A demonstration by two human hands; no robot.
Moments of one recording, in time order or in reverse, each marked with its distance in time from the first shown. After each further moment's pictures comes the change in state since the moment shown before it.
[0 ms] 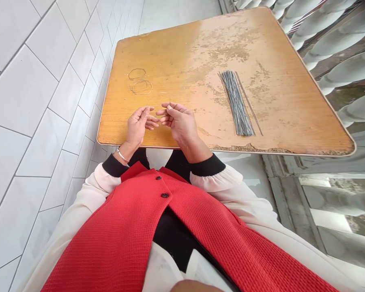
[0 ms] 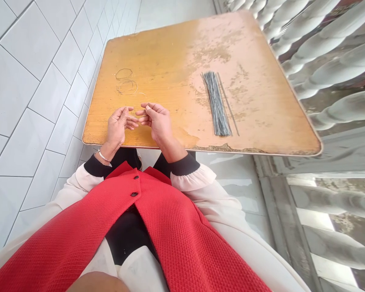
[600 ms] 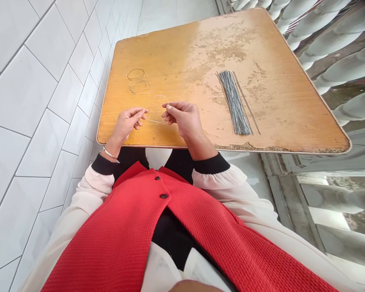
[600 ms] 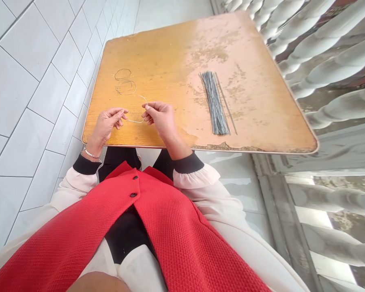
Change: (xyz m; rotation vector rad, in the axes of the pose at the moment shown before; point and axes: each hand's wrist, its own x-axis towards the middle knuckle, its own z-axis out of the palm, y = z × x) left_hand 0.010 0.023 -0.043 0.031 -0.169 0.007; right_hand 0.002 -0.015 -0.008 -0.135 0.037 -0.039
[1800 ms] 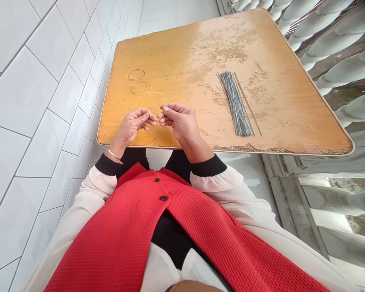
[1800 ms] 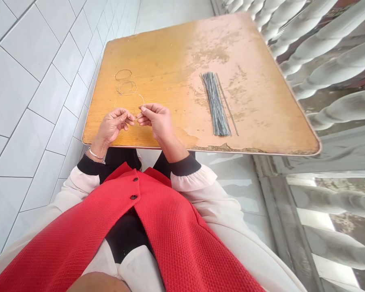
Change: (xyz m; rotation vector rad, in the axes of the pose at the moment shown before) left_hand 0.001 -0.011 0.007 -0.248 -0.222 0.036; right_hand -0.010 -0.003 0.011 0.177 -0.061 0.054
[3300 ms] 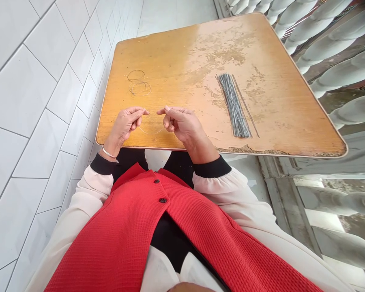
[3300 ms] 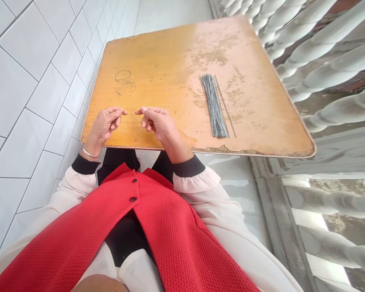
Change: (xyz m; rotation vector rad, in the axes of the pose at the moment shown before) left_hand -0.003 0.026 -0.003 0.177 0.147 -0.072; right_hand -0.005 -0.012 -0.009 -0.104 -0.133 0.052
